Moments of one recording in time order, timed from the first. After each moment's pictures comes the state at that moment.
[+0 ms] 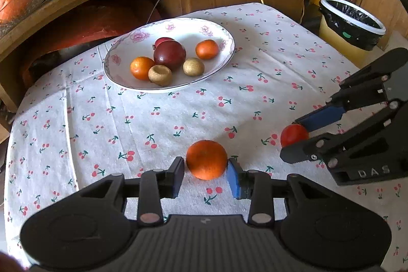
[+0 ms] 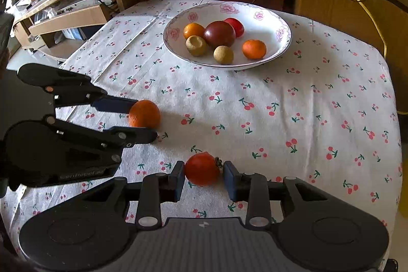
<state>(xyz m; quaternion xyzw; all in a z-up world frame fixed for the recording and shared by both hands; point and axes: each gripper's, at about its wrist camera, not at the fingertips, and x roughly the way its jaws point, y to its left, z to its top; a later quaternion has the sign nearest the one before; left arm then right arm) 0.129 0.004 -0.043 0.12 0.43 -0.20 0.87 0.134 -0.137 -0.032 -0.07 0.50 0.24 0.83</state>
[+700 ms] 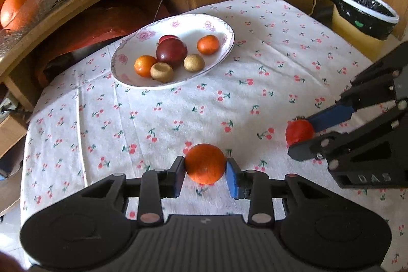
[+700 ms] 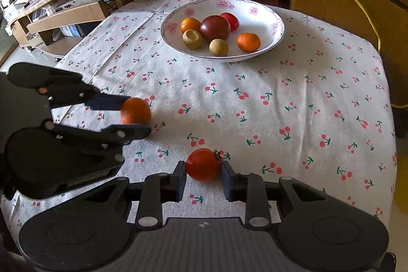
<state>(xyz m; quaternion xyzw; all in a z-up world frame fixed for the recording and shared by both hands) 0.113 -0.019 -0.040 0.16 0.44 -0.14 0.87 0.126 -0.144 -0.029 -0.07 0.50 0.23 0.83</state>
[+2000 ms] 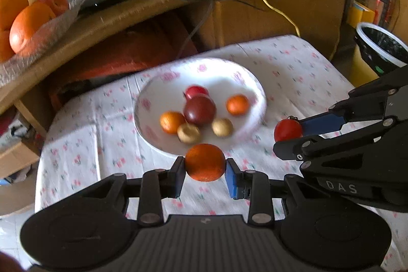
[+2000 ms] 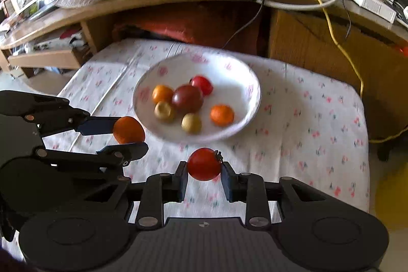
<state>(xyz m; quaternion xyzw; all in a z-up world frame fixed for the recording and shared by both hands) 0.182 -0.017 0.007 0.11 0.42 -0.12 0.89 0.198 -0.133 0.014 -0.06 0.47 0.19 0.86</state>
